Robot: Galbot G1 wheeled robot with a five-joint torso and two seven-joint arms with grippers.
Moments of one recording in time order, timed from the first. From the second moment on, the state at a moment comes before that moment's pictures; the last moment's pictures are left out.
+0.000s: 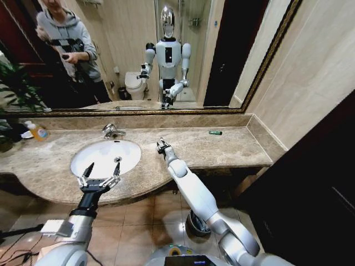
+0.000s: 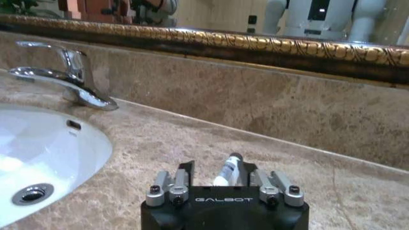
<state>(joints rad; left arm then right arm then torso) 1.84 -1.36 -0.82 -2.47 -0.37 0.04 0.05 -0.61 1.61 -0.02 1.24 0.07 -0.25 0.11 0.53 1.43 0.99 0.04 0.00</state>
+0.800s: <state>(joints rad) 1.84 -1.36 -0.82 -2.47 -0.37 0.04 0.05 -0.61 1.61 -0.01 1.17 0.06 -0.21 0.07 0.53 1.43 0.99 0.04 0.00</state>
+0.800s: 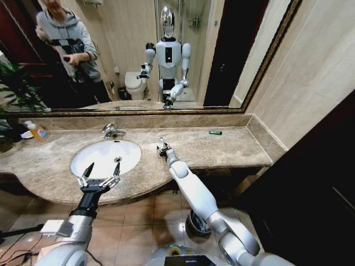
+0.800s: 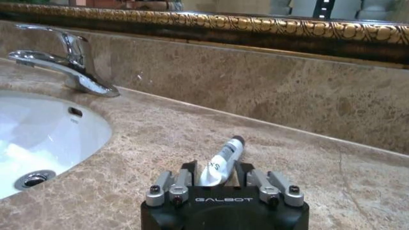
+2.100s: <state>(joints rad) 1.84 -1.36 -0.82 -2.47 -0.37 0.04 0.05 -0.95 1.22 0.39 1.67 0.29 0.01 0.03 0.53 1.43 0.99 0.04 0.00</state>
